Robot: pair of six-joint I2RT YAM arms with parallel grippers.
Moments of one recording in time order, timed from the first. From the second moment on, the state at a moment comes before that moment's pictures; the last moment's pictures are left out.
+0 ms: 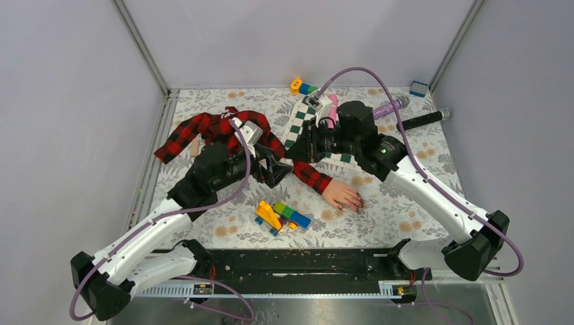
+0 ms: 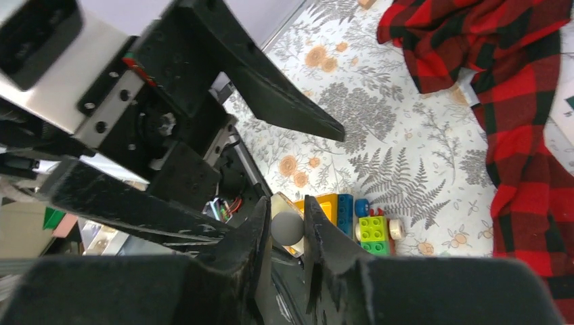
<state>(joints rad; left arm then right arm) -0.71 0.92 0.84 -0.07 0.26 -0.25 0.72 1.31 1.32 -0.38 -0.49 0.45</state>
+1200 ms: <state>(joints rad) -0.43 0.86 0.93 -0.33 -0.01 -0.18 0.54 1.18 0.85 -0.54 0.57 0.45</state>
